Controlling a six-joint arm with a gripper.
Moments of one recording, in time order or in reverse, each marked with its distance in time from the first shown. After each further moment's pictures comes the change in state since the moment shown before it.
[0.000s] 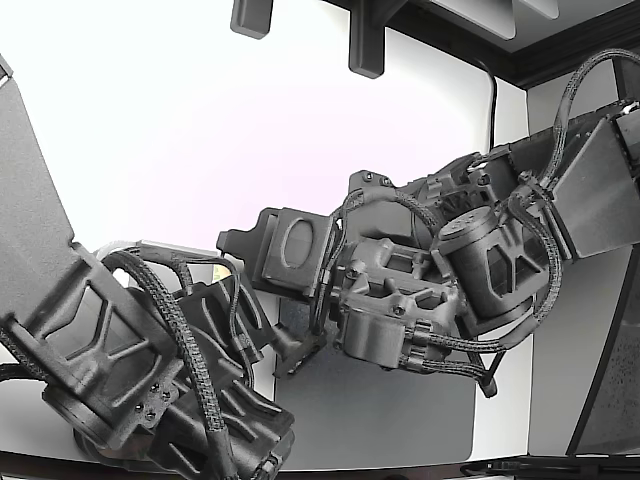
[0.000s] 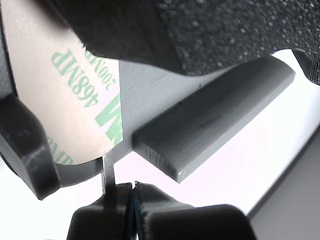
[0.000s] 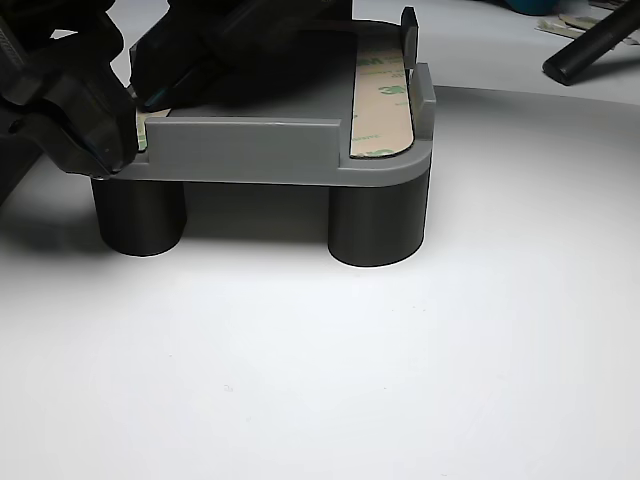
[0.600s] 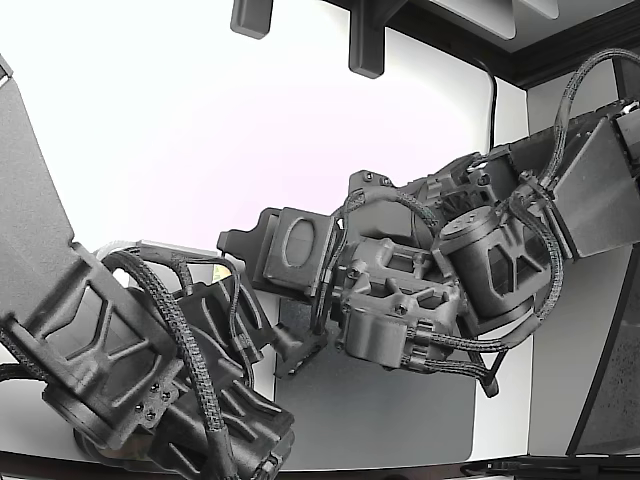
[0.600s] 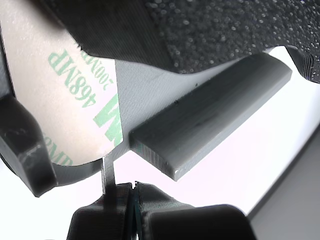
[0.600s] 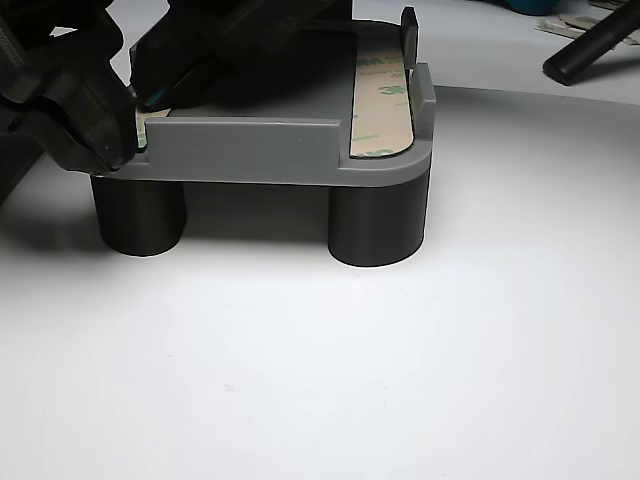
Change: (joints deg) arm 0.0 0.4 0.1 0.0 0.0 0.4
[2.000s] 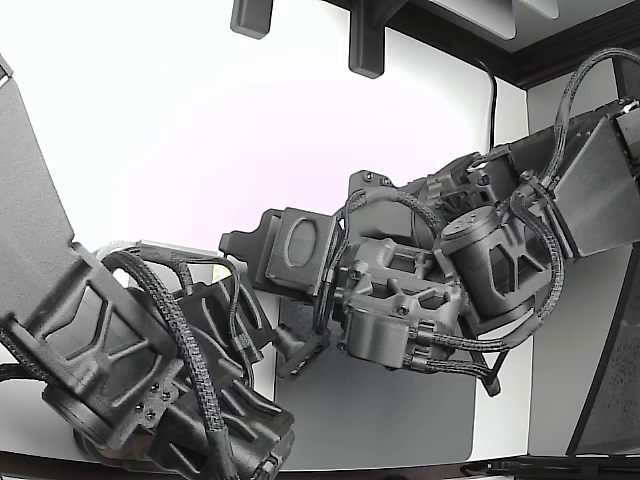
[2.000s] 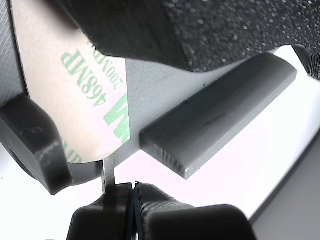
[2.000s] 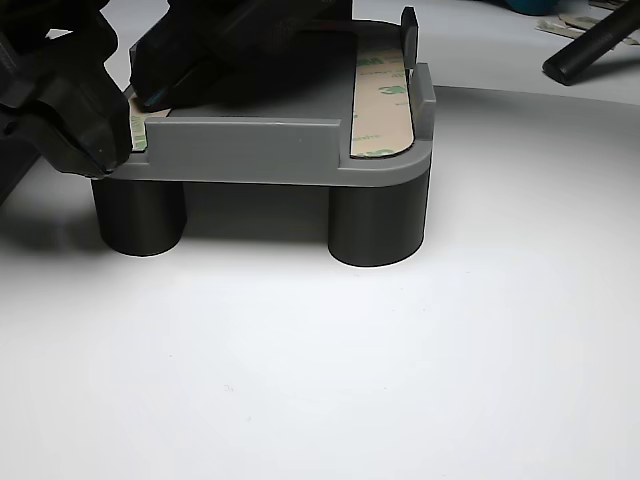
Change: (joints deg) arm 0.4 0.8 0.9 0.3 -0.3 1.1
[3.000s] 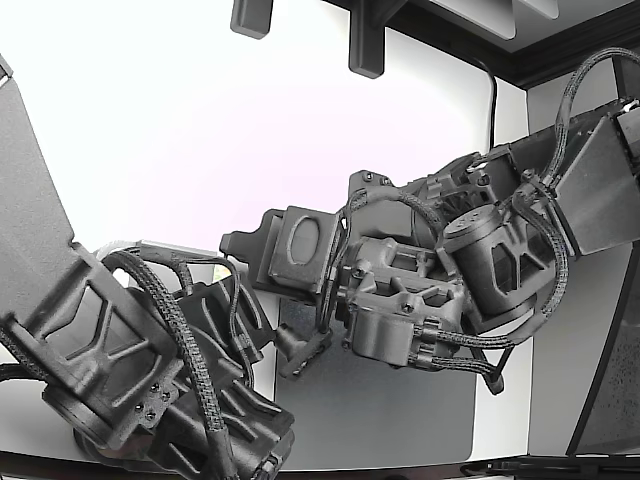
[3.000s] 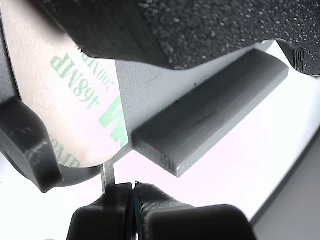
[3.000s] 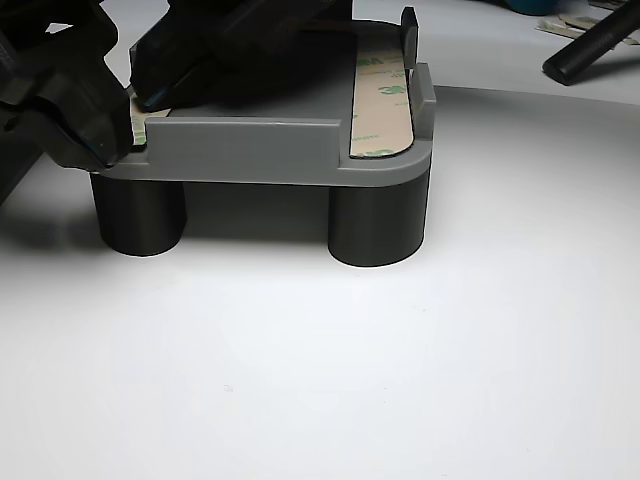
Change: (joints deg) arm 0.1 1.1 0.6 -0.8 -0.1 1.0
